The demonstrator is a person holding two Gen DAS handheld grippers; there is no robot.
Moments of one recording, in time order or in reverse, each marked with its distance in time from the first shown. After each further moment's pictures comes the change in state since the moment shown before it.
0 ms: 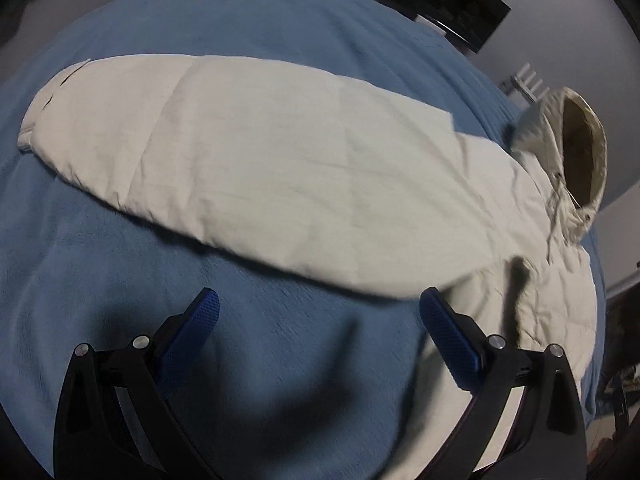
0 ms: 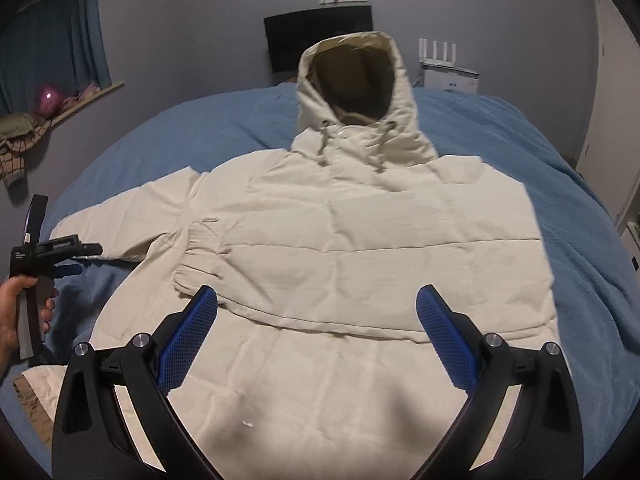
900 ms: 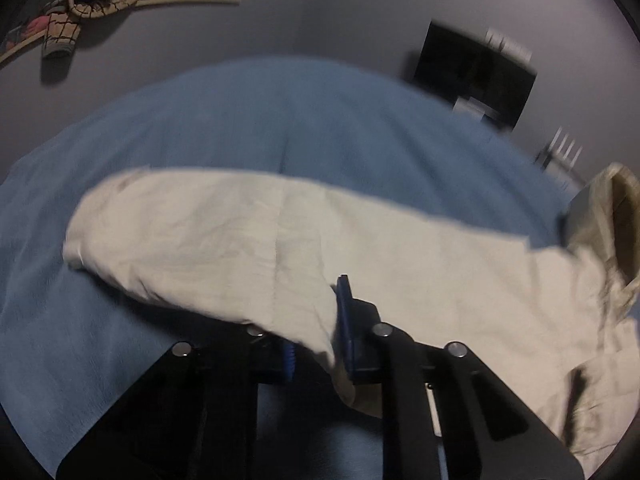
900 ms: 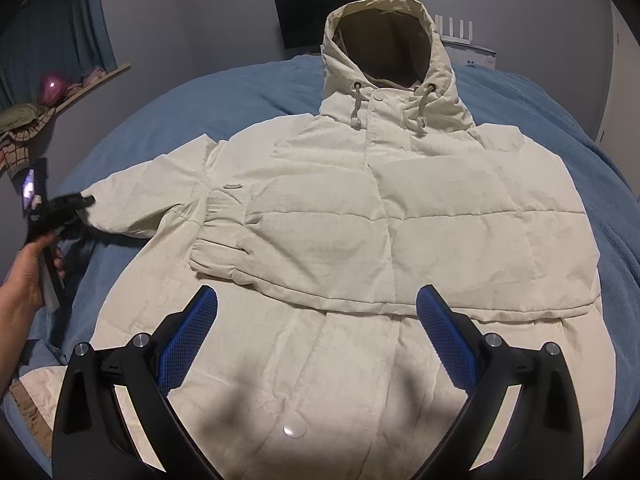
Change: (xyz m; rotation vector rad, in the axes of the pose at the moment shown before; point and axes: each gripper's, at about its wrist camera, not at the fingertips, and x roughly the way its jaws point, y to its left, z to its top) left arm -0.021 0.036 0.055 -0.015 -0.373 0.139; right arm 0.032 0.024 -0.019 0.019 0.069 0.039
